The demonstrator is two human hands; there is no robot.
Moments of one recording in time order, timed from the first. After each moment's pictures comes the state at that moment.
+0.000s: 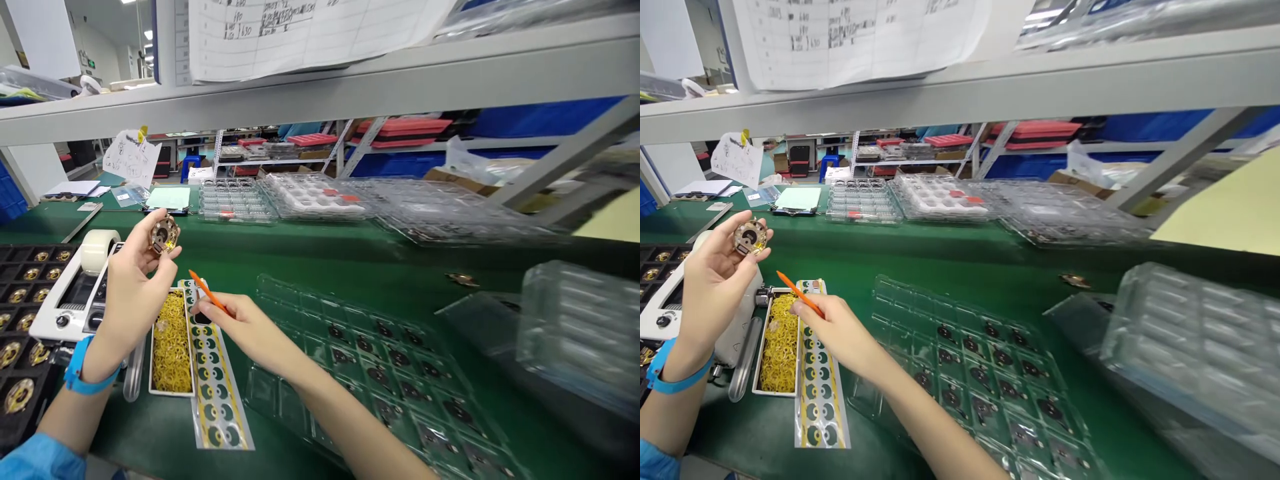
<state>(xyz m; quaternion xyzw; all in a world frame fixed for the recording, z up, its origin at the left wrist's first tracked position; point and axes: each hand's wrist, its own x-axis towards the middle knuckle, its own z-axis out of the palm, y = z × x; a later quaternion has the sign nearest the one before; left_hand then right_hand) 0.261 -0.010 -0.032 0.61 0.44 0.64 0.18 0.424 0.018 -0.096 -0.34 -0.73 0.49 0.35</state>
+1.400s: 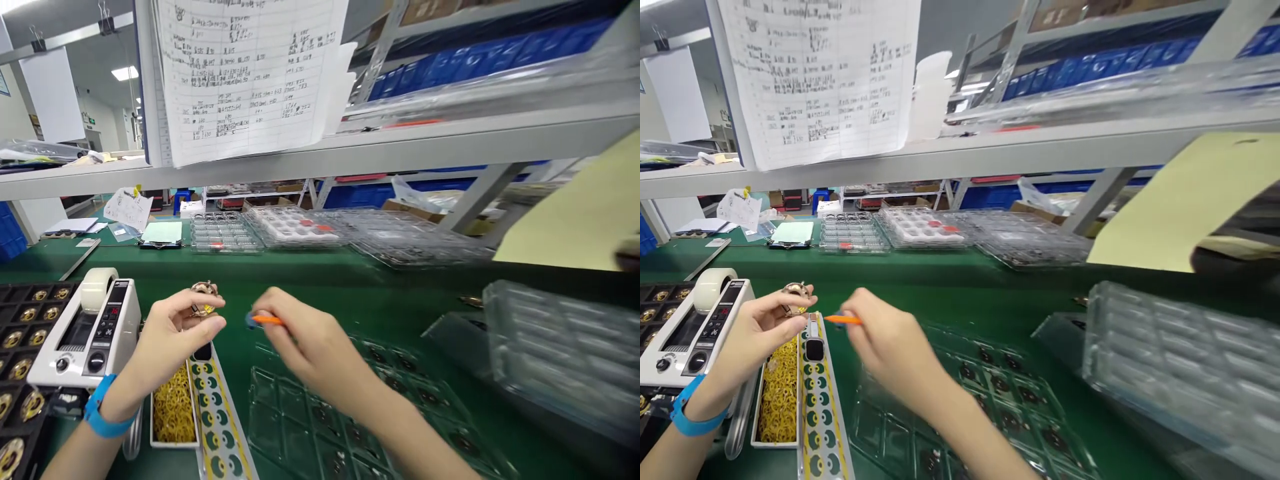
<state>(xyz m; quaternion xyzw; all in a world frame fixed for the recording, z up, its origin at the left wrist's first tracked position) 0.281 -0.013 -0.032 0.62 0.39 0.53 0.42 0.489 0.021 -0.063 -0.34 -0.85 0.01 0.39</state>
